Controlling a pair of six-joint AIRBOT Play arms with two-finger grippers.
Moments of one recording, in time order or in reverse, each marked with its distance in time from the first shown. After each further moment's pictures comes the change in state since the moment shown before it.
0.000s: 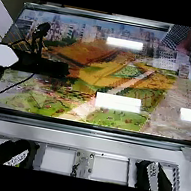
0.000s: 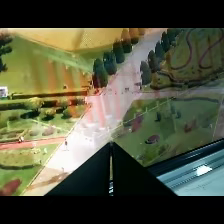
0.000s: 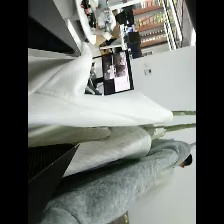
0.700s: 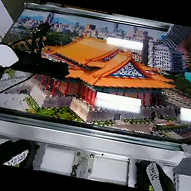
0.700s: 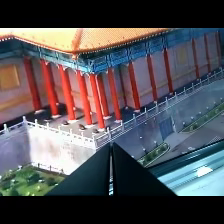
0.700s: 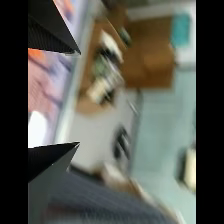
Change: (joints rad) left arm 0.000 0.000 0.000 0.000 0.009 0.003; right arm 0.276 -0.109 -0.002 -0.254 1.238 0.297
